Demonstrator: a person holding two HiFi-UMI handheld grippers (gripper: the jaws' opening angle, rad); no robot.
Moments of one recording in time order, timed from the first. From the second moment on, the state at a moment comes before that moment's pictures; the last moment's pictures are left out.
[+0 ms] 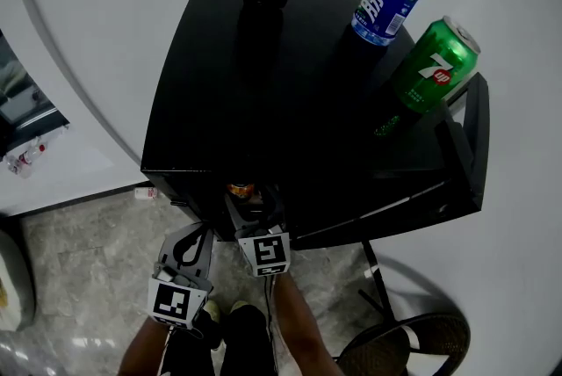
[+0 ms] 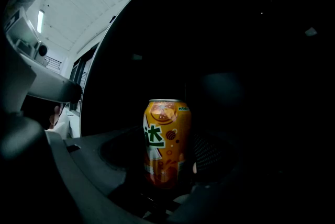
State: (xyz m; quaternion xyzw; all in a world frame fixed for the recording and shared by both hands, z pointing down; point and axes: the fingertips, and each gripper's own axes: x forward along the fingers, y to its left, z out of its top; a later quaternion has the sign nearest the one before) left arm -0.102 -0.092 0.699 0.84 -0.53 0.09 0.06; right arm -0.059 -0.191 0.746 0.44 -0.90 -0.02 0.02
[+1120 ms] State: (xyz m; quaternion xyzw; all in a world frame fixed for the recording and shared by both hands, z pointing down) left arm -0.105 -0.066 0.613 0.85 -0.52 0.07 0.04; right arm -0.006 -0.128 0.640 0.49 -0.87 0.00 0.01
